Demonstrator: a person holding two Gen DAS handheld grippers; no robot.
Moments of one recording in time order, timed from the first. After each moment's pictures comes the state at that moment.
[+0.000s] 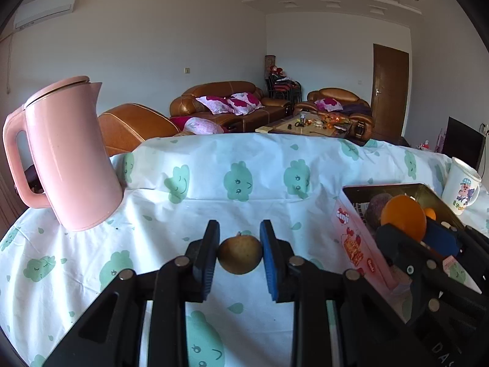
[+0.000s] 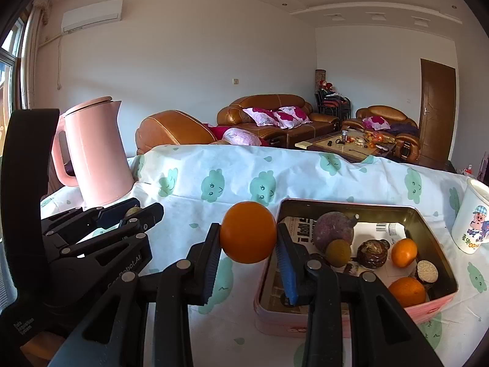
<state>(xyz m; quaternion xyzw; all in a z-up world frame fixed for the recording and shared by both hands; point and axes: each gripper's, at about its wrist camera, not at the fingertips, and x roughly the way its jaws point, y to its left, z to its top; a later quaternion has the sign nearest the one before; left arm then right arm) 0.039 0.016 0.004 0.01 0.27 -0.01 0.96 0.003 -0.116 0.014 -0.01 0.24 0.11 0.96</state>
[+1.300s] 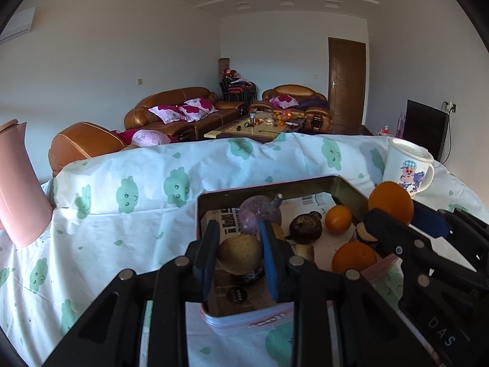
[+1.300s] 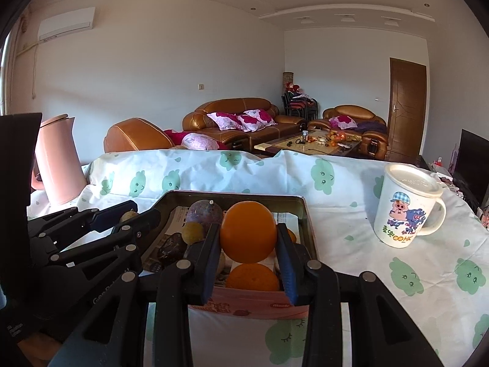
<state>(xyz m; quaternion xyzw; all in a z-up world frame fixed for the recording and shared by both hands) 0.026 -0.118 0.009 0.04 0.26 -0.11 0.96 -0.021 -0.249 0.020 -0.01 0.23 0.04 0.97</state>
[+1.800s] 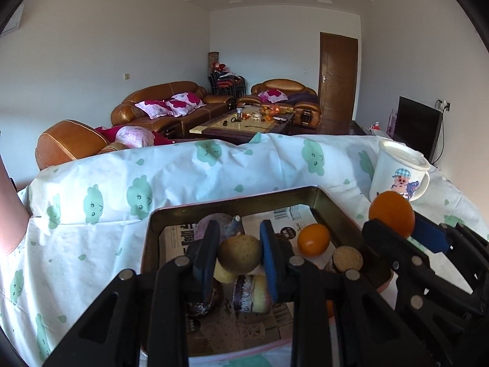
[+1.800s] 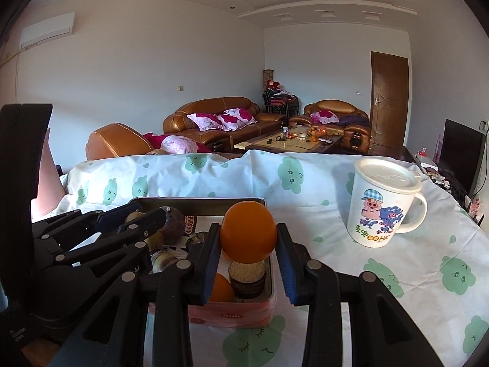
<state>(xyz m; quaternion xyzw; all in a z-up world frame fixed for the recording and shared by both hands) 0.057 -0.156 0.011 0.03 0.28 -0.13 0.95 -0.009 -0.281 0.020 0.01 0.24 -0.01 0.97</state>
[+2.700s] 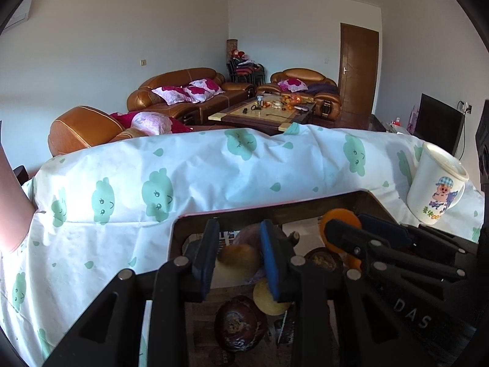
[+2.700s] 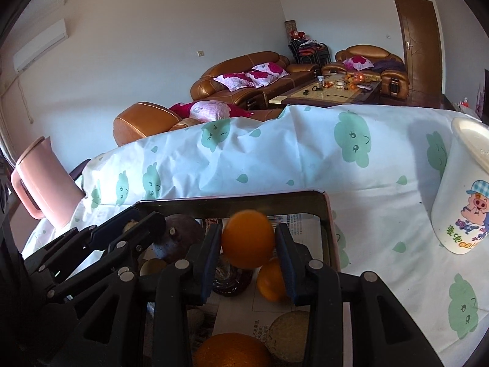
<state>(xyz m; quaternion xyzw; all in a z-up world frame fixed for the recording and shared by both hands) 0.097 -0.140 -0.001 0.03 0.30 -0.08 0.95 0.087 -0.281 -0.009 0.10 0.34 0.10 0.93</state>
